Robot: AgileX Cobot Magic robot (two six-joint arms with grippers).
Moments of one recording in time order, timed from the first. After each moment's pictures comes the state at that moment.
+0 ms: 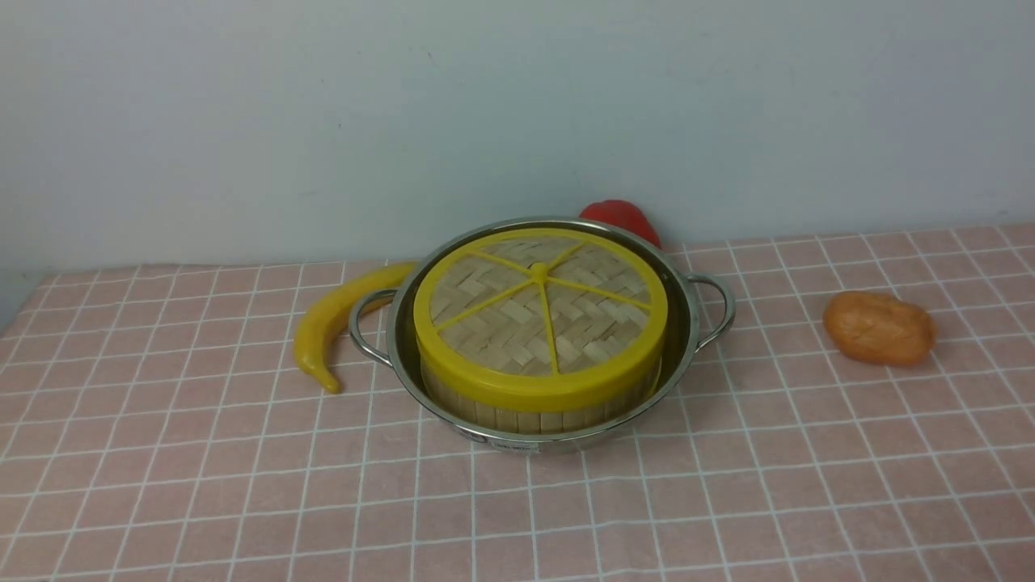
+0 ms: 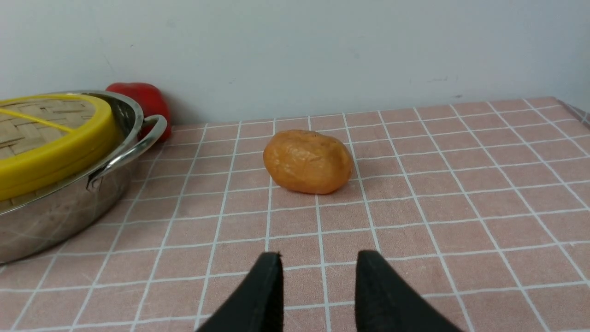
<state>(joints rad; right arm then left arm) 0.09 0.00 0.01 -0.27 0.36 0.47 0.03 0.00 0.01 -0.02 0.34 0.17</state>
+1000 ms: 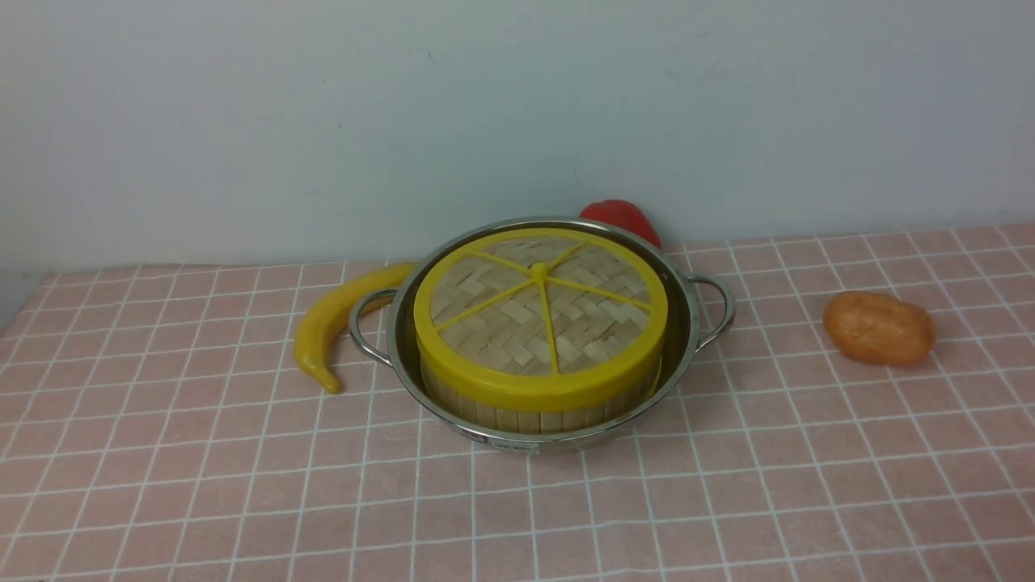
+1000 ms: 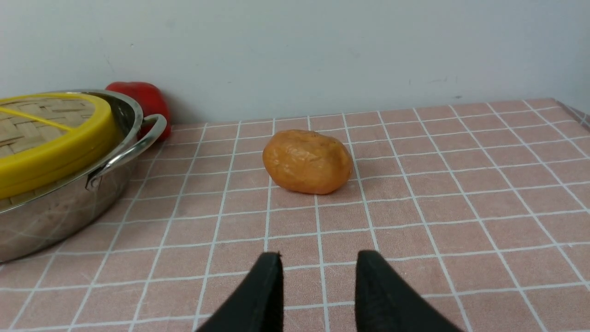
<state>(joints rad) 0.09 0.00 0.01 -0.27 0.36 0.47 0.03 0.00 0.01 -0.02 0.34 0.17</state>
